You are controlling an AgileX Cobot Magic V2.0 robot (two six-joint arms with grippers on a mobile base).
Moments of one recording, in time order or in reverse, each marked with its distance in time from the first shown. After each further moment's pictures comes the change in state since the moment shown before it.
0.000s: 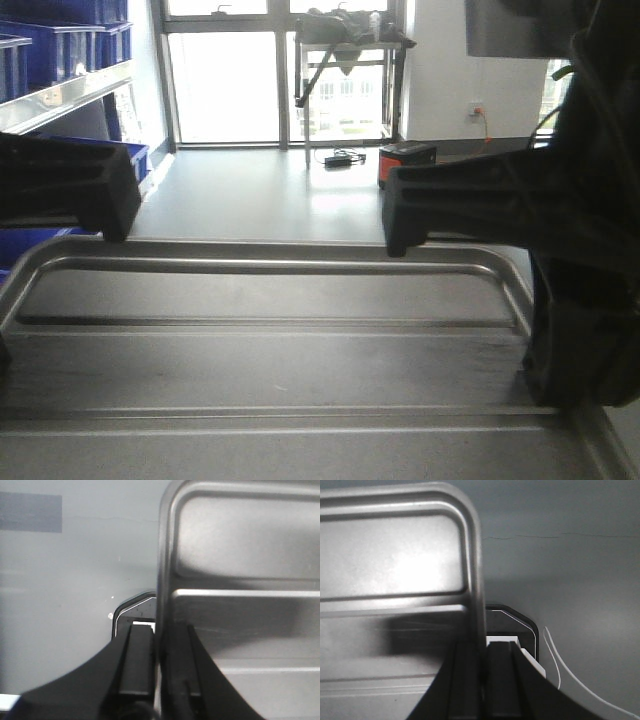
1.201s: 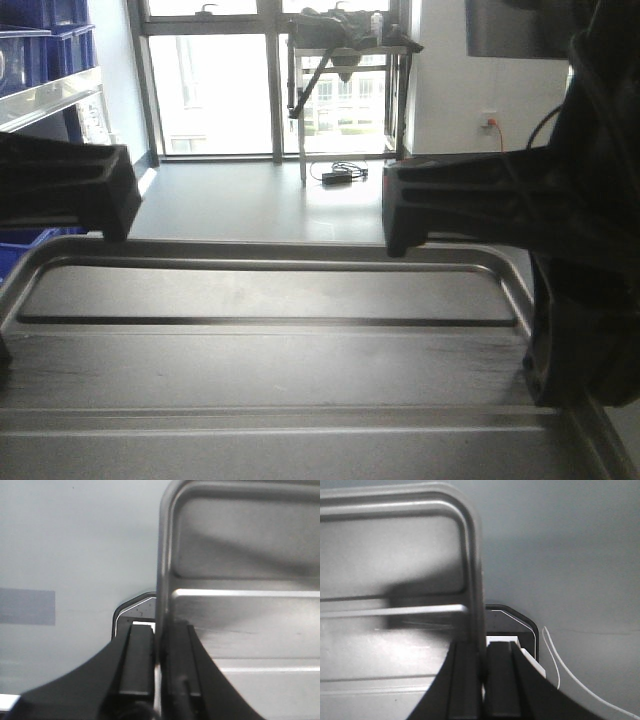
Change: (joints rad) left arm 0.000 0.000 0.000 0.000 0.000 -0.002; right arm 0.000 0.000 0.000 0.000 0.002 0.000
